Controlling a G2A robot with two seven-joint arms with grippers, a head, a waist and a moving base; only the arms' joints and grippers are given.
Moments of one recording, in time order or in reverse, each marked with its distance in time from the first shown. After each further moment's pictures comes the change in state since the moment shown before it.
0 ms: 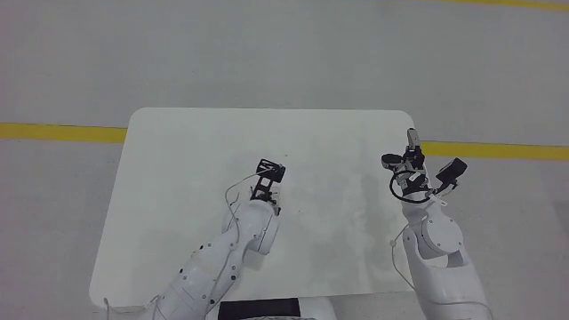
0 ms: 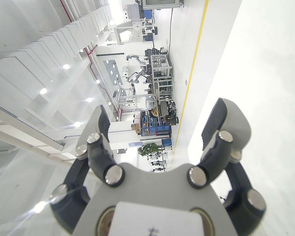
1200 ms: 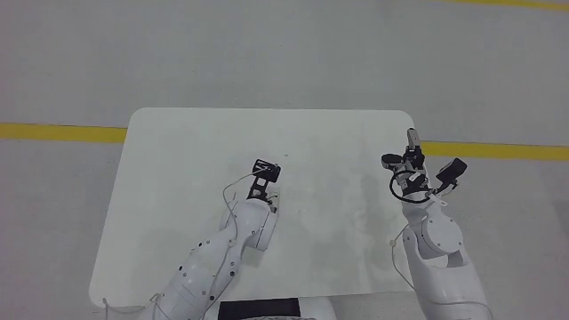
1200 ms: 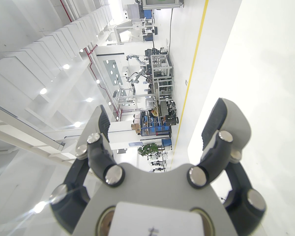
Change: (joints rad) left arm -0.008 -0.009 -0.021 0.034 0.000 0.000 -0.015; right arm 0.000 0.000 0.000 0.000 0.000 0.000 0.000
